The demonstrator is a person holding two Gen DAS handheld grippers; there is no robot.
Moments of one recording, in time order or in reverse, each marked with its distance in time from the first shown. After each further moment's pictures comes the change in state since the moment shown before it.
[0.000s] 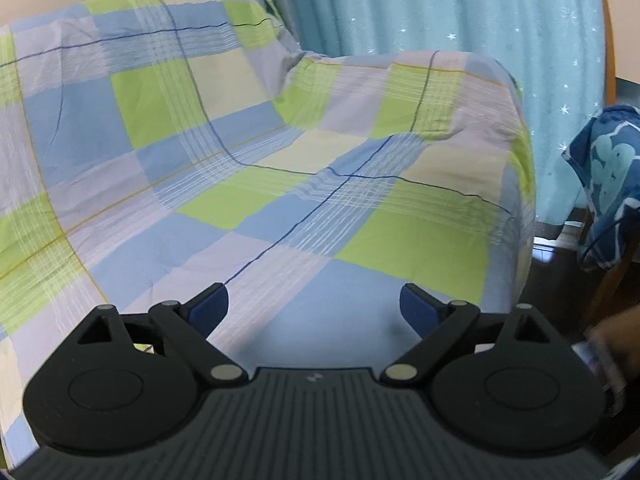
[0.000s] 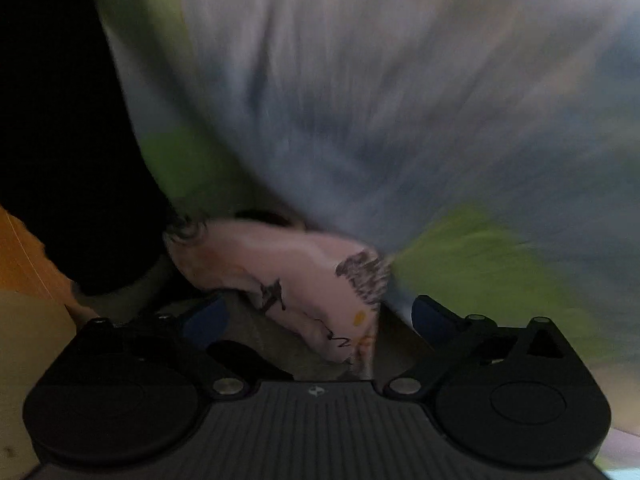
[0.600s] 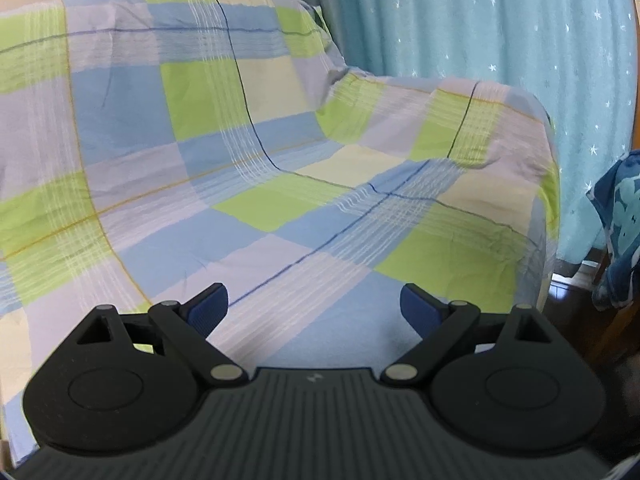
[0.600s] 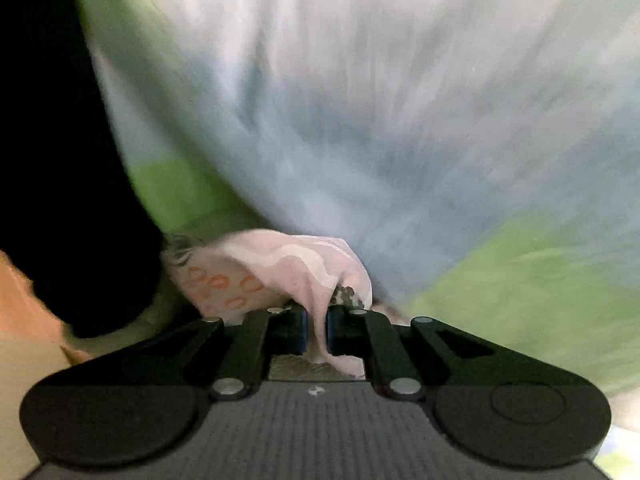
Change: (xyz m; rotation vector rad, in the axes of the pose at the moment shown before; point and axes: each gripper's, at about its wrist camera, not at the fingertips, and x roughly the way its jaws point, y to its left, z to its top) left arm -0.021 0.025 -0.004 -0.114 -0.050 0.070; right arm -0.036 0.009 -0.012 0.041 -0.148 -0.012
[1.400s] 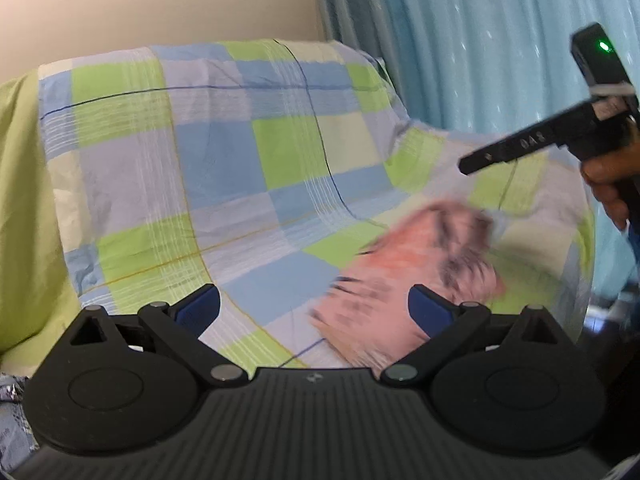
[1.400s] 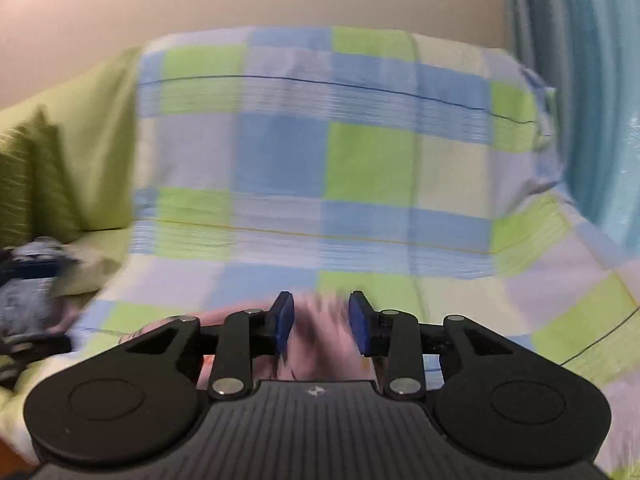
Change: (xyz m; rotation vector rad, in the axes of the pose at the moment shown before) left arm -0.085 0.040 0.021 -0.015 -0.084 0.162; right arm -0.279 -0.128 0.192 0.404 -0.638 -0.302
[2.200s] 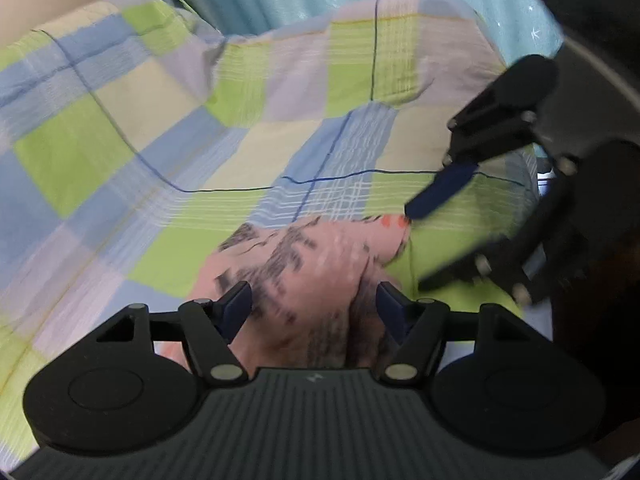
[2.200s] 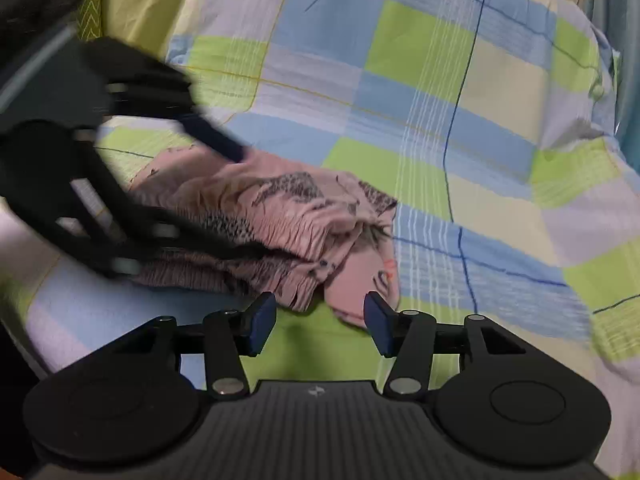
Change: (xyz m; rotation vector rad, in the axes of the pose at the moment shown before) left arm 0.171 -0.151 0.006 0.405 0.209 -0.321; right arm 0.073 -0.027 -0.151 -0.263 0.202 0.107
